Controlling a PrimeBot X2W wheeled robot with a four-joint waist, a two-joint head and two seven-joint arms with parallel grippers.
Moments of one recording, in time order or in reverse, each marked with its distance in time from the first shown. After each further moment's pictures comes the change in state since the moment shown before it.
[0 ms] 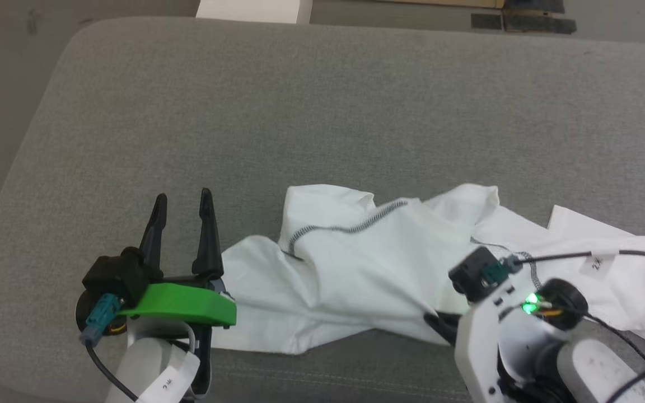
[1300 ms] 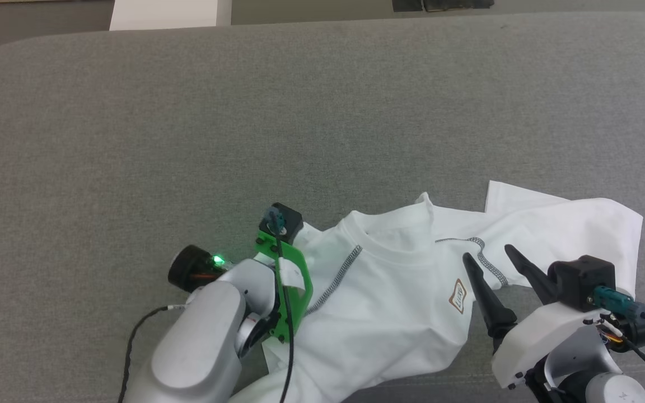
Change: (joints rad) left arm -0.296 0.071 -0.381 0.323 0.065 -0.123 0.931; right arm 0.253 0.284 -0.409 -0.093 -0.273 0.000 -0.449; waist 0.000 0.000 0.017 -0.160
